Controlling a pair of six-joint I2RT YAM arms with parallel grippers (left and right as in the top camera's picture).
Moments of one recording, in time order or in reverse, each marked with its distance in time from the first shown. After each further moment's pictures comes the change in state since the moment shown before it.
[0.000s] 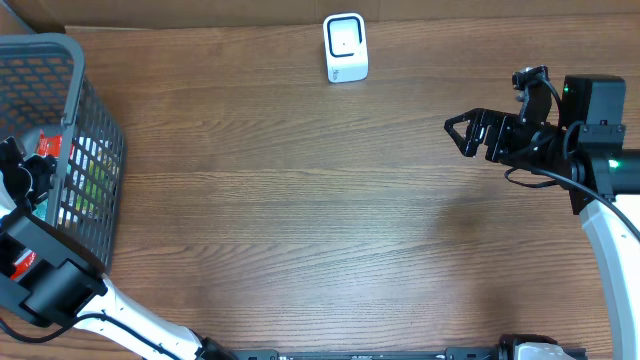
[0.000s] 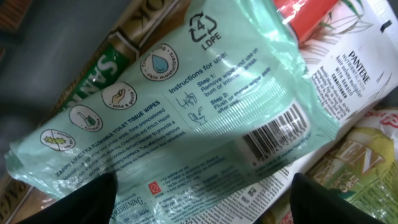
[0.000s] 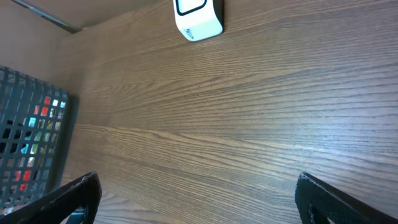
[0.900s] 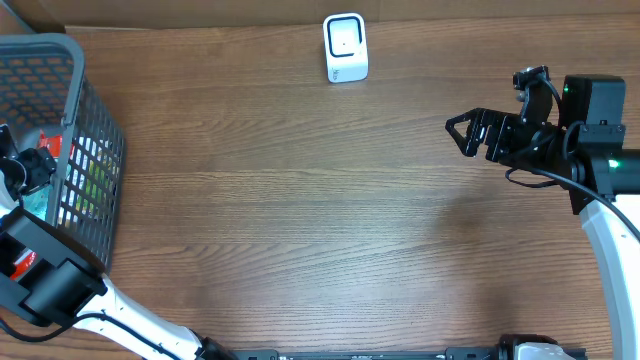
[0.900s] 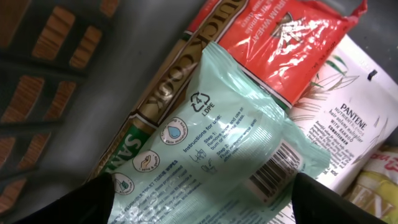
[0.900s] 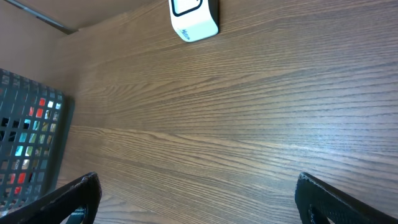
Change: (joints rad) left arm 0.000 0.002 -0.012 0.155 0.001 0.116; right arm 0.000 0.000 0.000 -0.001 0.015 0.000
